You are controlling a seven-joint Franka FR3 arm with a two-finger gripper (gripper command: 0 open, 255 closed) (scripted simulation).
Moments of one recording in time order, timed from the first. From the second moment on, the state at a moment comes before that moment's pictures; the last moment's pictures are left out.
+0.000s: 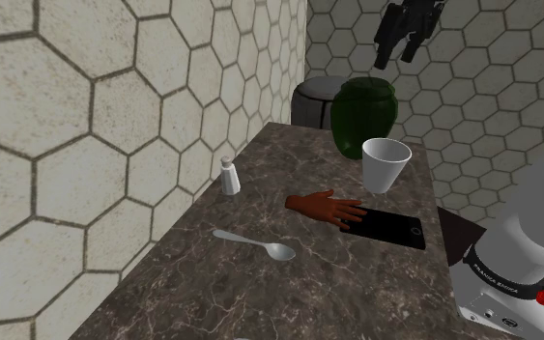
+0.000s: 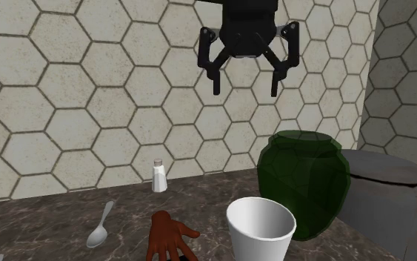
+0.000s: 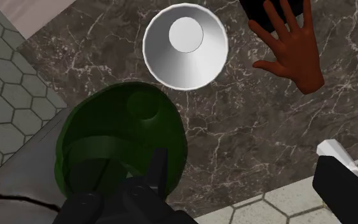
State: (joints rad) arm 0.00 -0.82 0.06 -2.26 0.04 1.62 0.17
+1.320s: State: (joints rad) arm 0.03 -0.28 0.33 -2.10 -0.01 1.97 0.39
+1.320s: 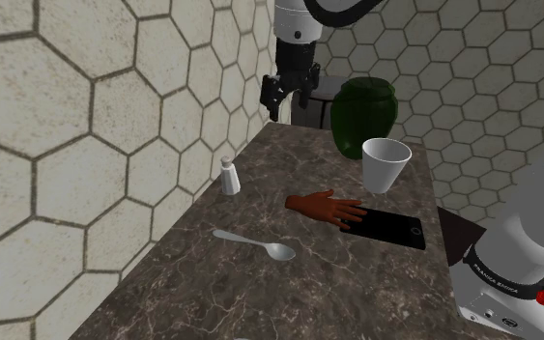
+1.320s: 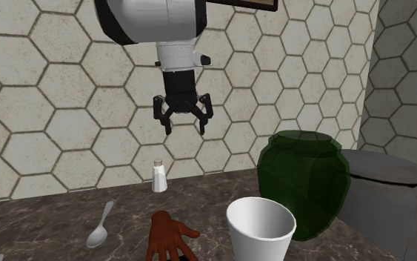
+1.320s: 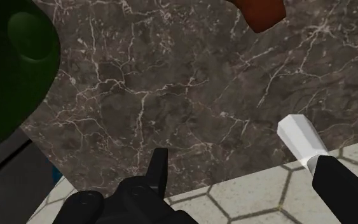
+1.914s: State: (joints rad) arm 0.07 0.09 0.42 -1.86 -0.18 2.04 0.55
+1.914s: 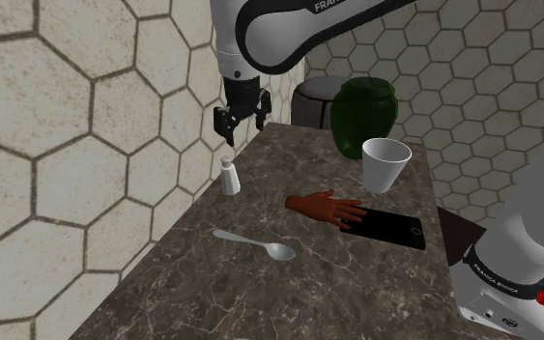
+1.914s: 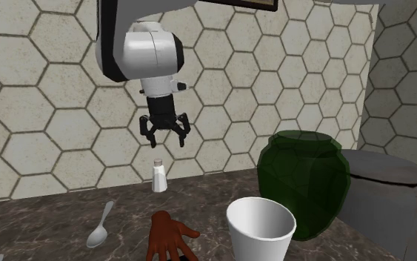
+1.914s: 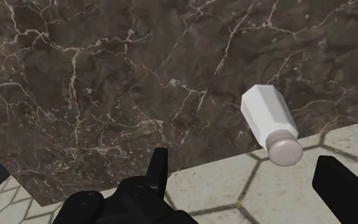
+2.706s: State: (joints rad) arm 0.15 0.34 0.43 -1.70 -0.33 2.08 0.66
